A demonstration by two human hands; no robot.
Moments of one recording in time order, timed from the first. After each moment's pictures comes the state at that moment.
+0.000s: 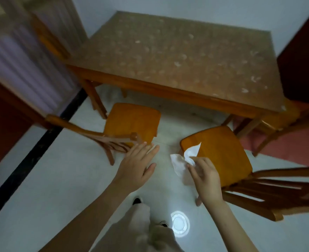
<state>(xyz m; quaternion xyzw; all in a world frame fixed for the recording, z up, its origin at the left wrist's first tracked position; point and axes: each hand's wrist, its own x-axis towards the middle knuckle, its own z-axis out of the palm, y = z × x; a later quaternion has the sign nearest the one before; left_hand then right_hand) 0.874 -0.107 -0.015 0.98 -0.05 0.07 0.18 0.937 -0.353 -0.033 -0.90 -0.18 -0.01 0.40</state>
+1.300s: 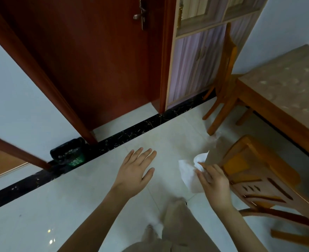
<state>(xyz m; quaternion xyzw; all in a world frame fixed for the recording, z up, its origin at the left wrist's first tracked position) 0.482 0.365 -0.019 0.93 0.34 0.07 0.14 0.716 0.206 -0.024 -0.81 -0.46 0.13 0.35</state>
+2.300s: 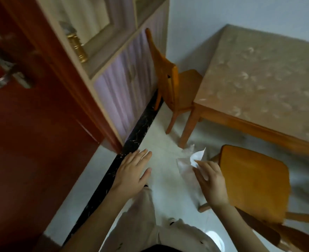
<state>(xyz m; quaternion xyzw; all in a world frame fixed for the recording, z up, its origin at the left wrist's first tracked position) 0.865 0.781 -0.046 0.98 0.10 0.02 0.18 0.982 0.527 -0.053 -0.90 -0.25 0.01 0.35</state>
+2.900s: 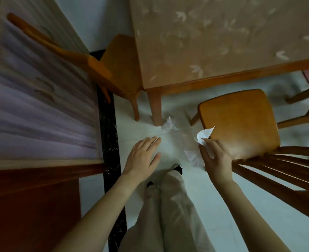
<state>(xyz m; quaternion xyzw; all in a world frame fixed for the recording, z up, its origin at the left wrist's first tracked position) 1.100 0.793 -0.138 0.95 -0.19 -0.13 0.20 1.068 0.541 -0.138 -0.92 0.08 -0.08 0.37</state>
